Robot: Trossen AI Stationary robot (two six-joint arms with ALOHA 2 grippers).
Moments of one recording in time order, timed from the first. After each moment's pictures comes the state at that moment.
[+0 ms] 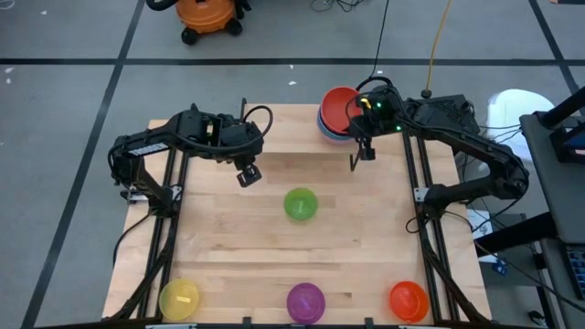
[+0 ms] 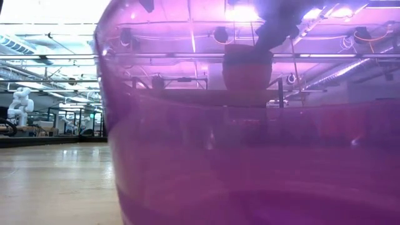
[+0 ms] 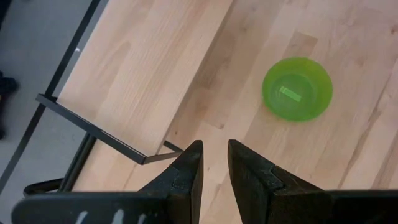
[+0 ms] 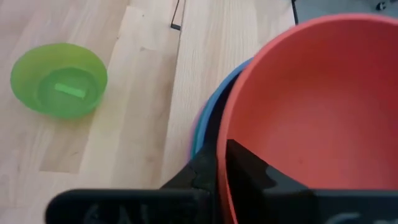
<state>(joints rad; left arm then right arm) 0.04 1.65 2.06 -1.57 -0.34 -0.32 -0.60 1.25 1.20 -0.70 -0.24 -0.69</state>
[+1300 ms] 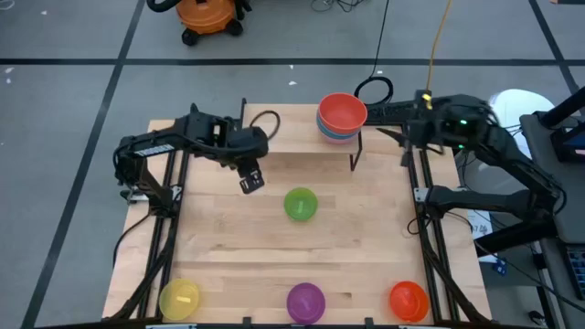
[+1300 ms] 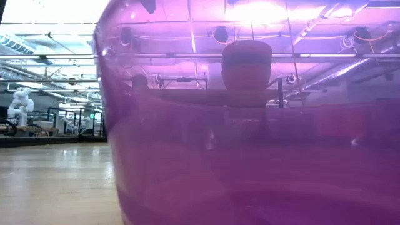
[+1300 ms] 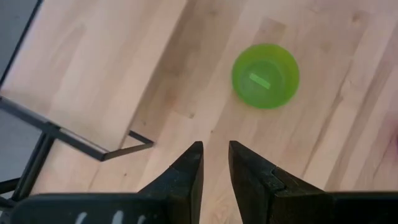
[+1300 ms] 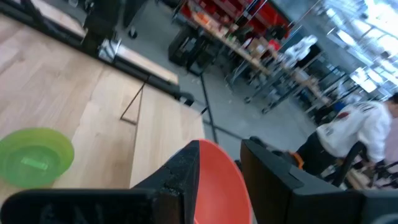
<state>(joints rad) 0.03 1.69 2.06 -1.57 -0.21 -0.34 -0.48 0.79 1.19 -0.64 -0.13 -0.69</state>
